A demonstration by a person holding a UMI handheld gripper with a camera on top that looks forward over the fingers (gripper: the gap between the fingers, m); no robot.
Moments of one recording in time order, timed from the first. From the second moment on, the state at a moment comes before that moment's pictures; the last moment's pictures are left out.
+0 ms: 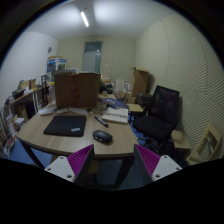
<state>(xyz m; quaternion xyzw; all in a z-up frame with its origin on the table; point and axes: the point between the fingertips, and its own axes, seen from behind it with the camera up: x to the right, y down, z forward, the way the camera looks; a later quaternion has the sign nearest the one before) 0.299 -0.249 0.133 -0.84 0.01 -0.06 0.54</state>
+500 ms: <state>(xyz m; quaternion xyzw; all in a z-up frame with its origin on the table) 0.280 -0.178 0.056 -0.84 0.00 -0.03 0.54</state>
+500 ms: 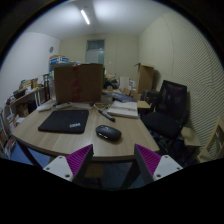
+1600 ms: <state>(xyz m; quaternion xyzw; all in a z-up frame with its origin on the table) 0.286 -0.023 0.006 -0.80 0.08 -0.06 0.60</state>
